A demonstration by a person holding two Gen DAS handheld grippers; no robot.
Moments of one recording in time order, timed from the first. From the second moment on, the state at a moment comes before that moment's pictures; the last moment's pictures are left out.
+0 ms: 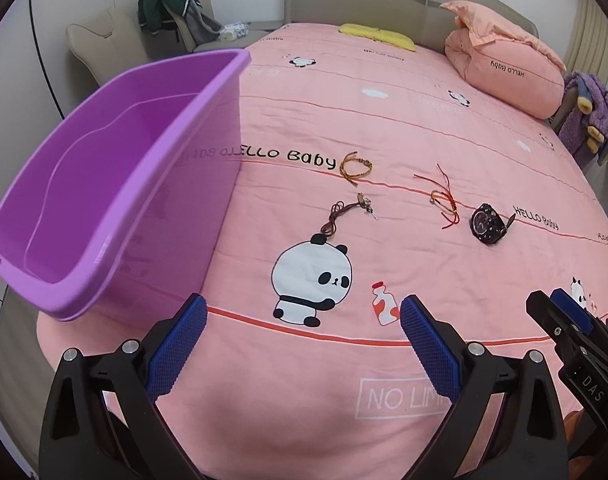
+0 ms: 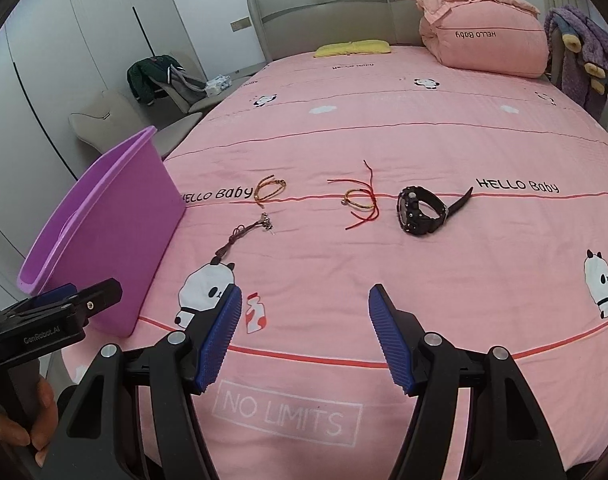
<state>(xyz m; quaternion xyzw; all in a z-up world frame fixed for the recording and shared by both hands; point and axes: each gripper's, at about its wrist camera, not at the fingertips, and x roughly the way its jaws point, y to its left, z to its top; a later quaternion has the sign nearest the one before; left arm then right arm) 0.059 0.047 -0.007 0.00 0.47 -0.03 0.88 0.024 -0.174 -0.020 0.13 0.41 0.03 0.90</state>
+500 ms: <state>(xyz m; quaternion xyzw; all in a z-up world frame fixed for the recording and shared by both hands) 0.093 0.031 -0.059 0.02 0.50 -0.02 0.87 0.055 -0.194 -0.067 0.12 0.44 0.01 0.89</state>
